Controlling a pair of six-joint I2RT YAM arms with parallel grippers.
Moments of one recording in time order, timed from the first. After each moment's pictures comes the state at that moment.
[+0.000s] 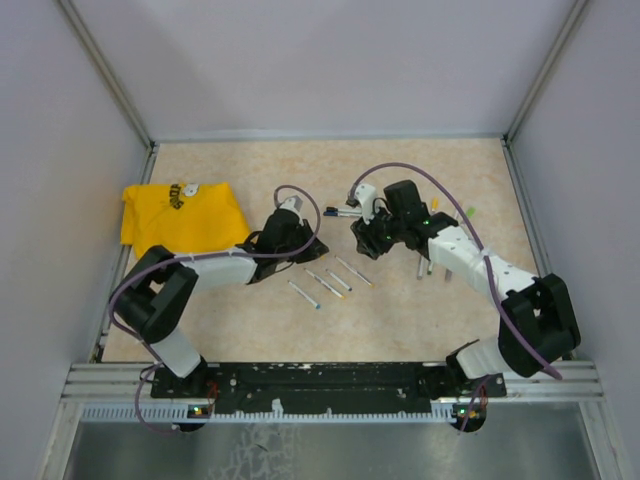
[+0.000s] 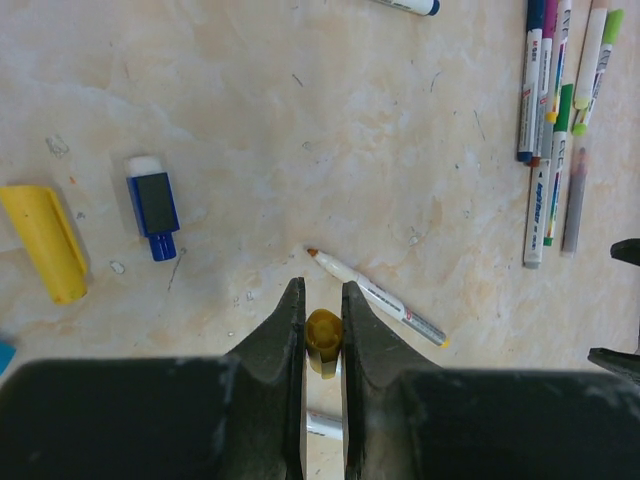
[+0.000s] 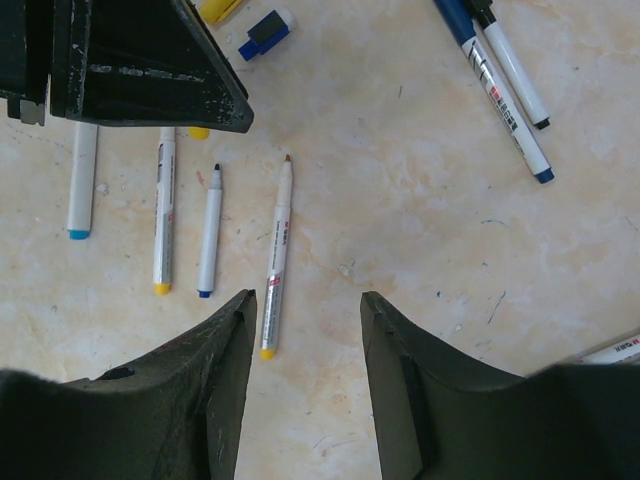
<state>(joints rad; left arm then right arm) -0.69 1.67 0.81 0.29 0.01 -0.79 0.49 1.40 0.99 -0.39 -0.34 -0.31</state>
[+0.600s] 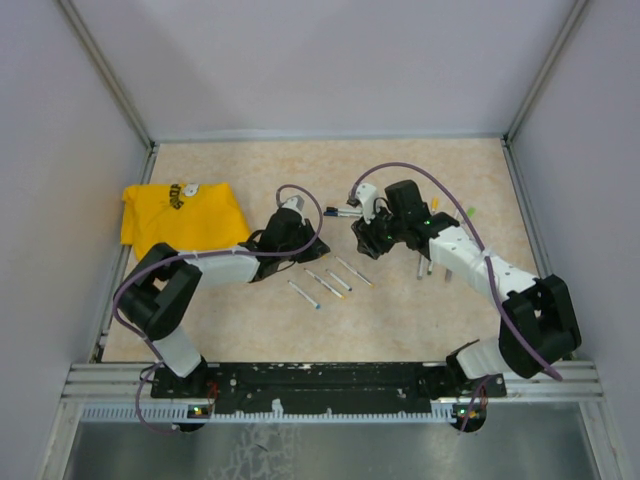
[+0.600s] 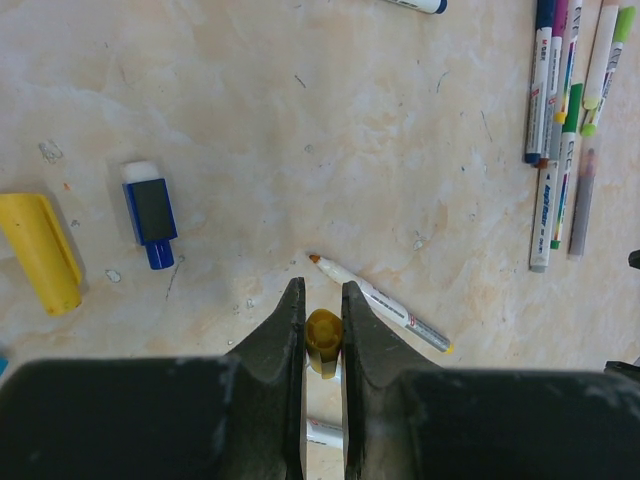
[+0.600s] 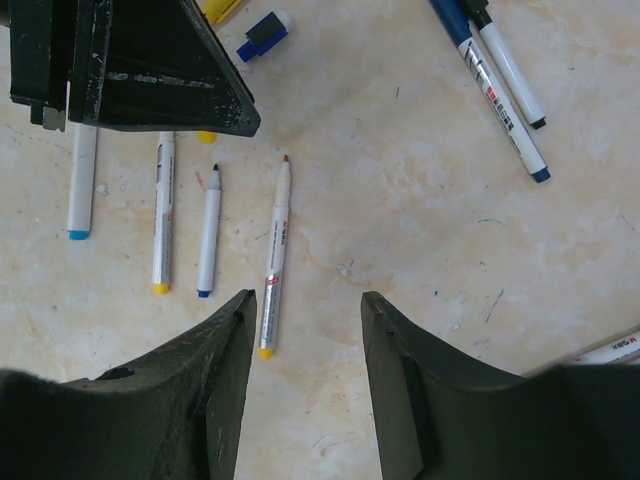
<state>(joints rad) -0.70 1.70 0.84 0.28 0.01 -0.78 0.48 1.39 0.99 -0.40 -0.34 -0.31</state>
